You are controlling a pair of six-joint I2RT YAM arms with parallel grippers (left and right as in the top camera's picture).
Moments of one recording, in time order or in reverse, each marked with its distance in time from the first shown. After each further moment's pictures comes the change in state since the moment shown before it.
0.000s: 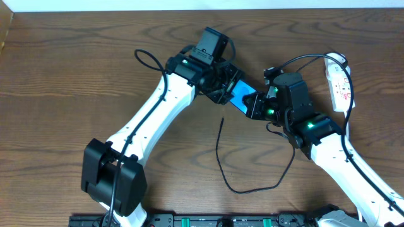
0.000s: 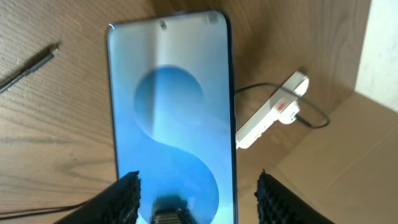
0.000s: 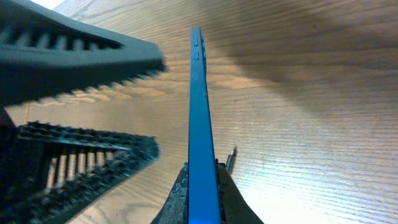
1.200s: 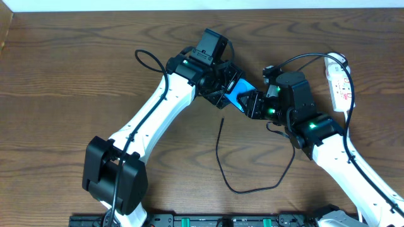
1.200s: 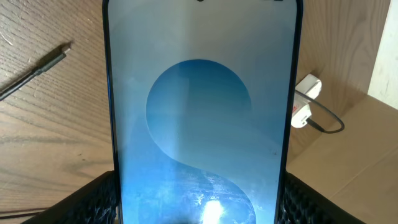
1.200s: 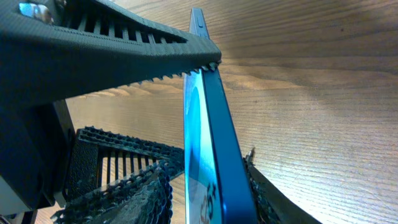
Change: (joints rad) left arm -0.011 0.010 -0.014 -0.008 -0.006 -0.003; right arm -0.003 -0.011 0.003 0.024 -0.074 -0.011
